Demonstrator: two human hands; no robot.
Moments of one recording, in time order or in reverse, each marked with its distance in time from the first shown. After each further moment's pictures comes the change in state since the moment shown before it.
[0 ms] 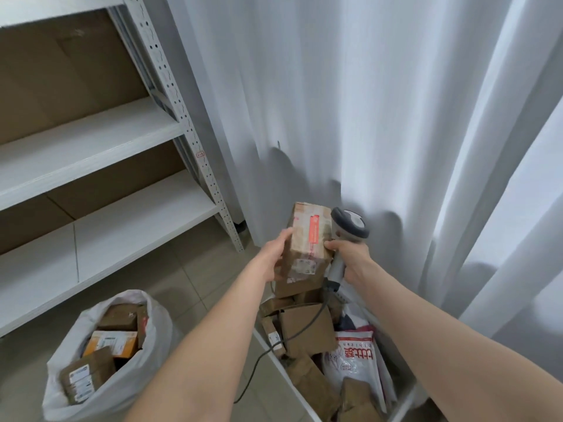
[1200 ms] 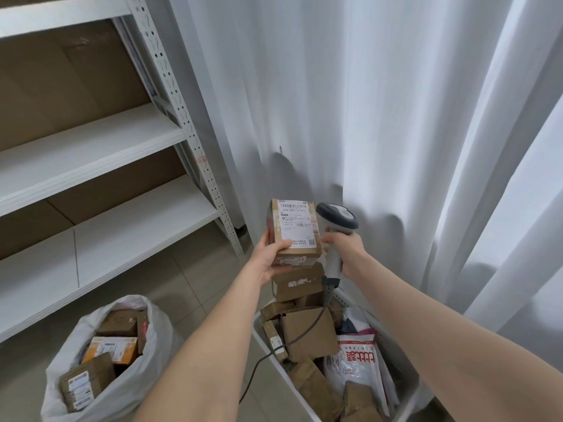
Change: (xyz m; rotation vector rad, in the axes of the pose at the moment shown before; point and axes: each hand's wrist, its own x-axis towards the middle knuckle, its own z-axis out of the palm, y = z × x) left_hand 0.019 -0.012 -0.028 -0.303 -0.065 0.181; right_hand -0.021 -0.014 0.020 -0.109 -0.070 -0.120
